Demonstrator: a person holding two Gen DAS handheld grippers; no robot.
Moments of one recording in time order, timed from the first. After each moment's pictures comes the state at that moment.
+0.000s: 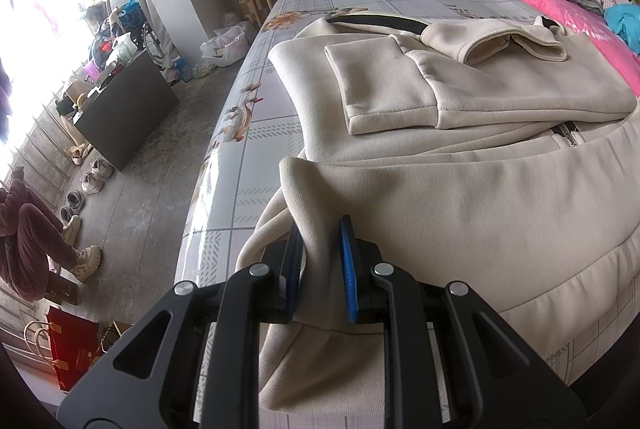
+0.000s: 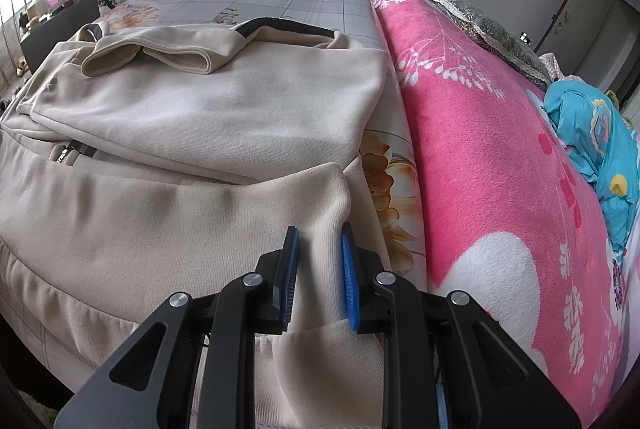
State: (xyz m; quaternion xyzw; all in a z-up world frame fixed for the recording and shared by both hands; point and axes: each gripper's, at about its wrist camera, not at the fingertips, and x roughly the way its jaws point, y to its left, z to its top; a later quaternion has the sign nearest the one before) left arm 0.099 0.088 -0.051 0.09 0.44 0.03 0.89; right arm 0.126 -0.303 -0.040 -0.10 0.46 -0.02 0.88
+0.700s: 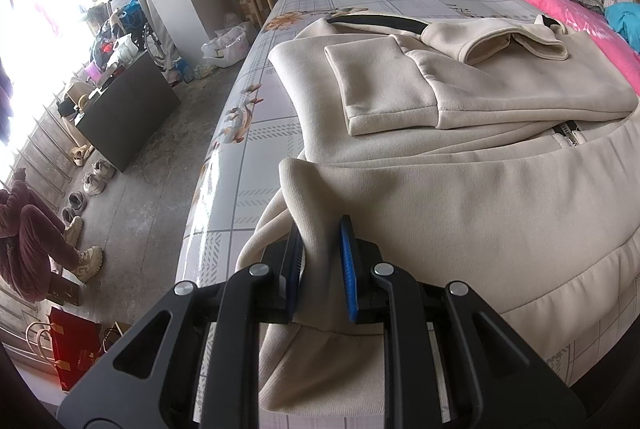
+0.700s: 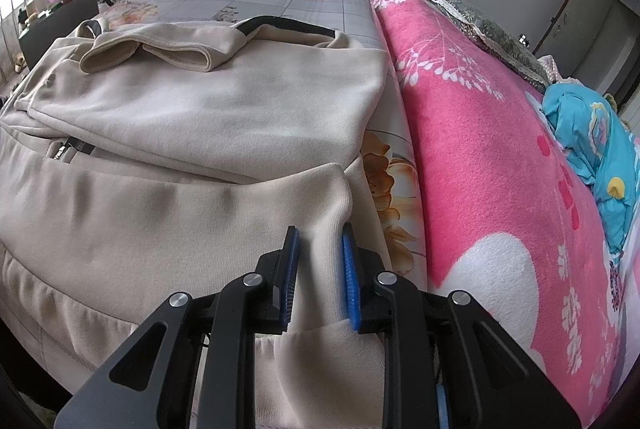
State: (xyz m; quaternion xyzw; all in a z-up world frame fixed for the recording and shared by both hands) left arm 0.100 0.087 -0.051 0.09 0.44 0.03 0.89; right arm 0.124 -0.303 -0.040 -0.11 0.46 -0.02 0.88
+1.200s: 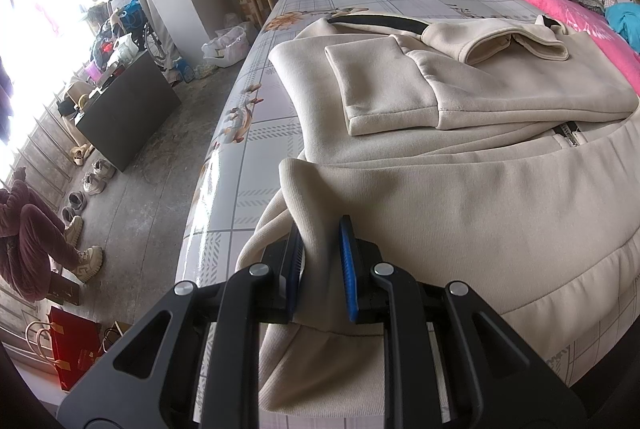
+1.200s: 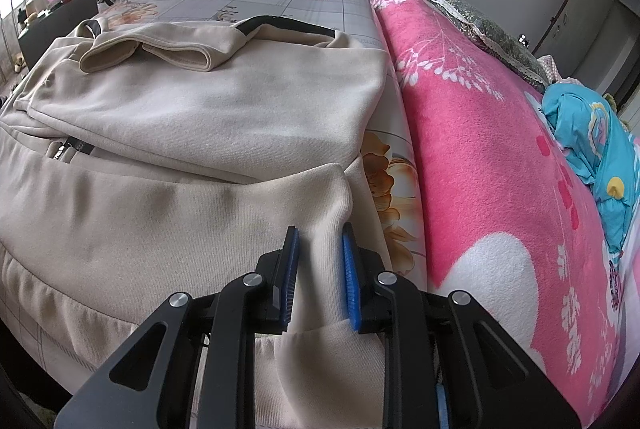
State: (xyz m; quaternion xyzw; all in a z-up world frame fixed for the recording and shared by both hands) left arm 0.100 0.087 -0.051 0.09 0.44 0.03 0.89; right arm 0.125 -0.302 -0.041 -0.11 0.46 -0.02 0.88
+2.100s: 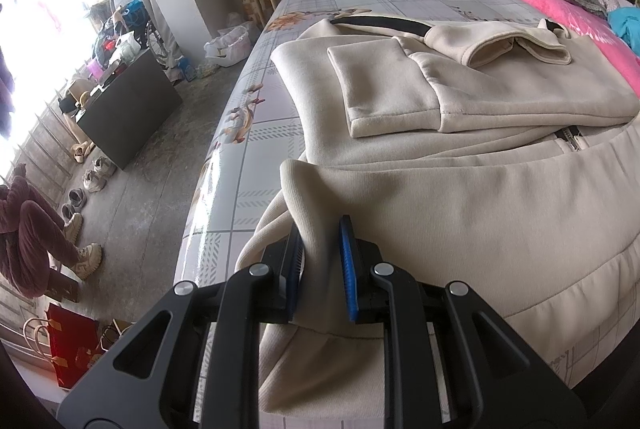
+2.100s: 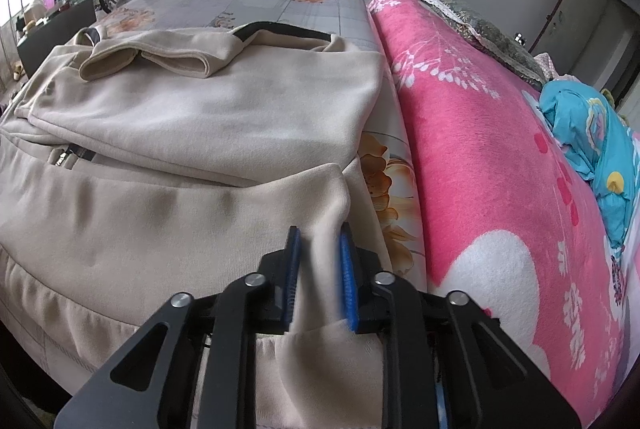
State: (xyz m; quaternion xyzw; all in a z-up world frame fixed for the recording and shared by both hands) left arm 0.101 0.090 -0.050 0.09 0.44 0.03 0.89; right arm 0.118 -0.305 -0.037 -0.10 0.45 -0.03 0.89
